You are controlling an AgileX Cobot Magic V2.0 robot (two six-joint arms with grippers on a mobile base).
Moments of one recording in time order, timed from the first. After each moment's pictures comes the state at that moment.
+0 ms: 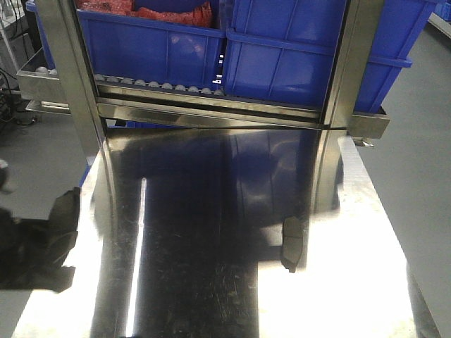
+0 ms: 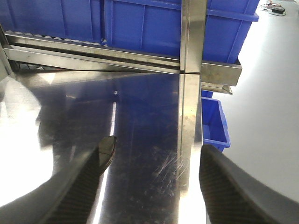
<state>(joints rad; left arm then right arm) -0.44 0.90 -0.65 0.08 0.52 -0.14 0.15 0.24 -0.45 -0.03 0.58 0.06</state>
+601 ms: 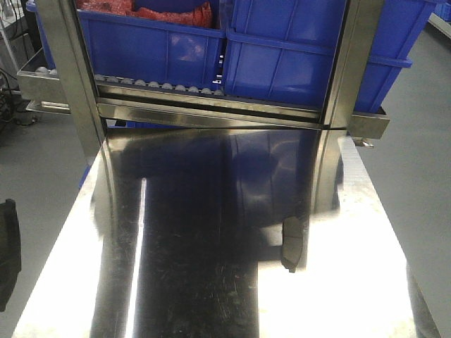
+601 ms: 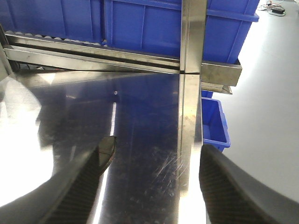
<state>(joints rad) -0.44 0.49 -0.48 0.08 0.49 -0.14 0.15 0.24 -0.45 -0.03 0.58 0.06</state>
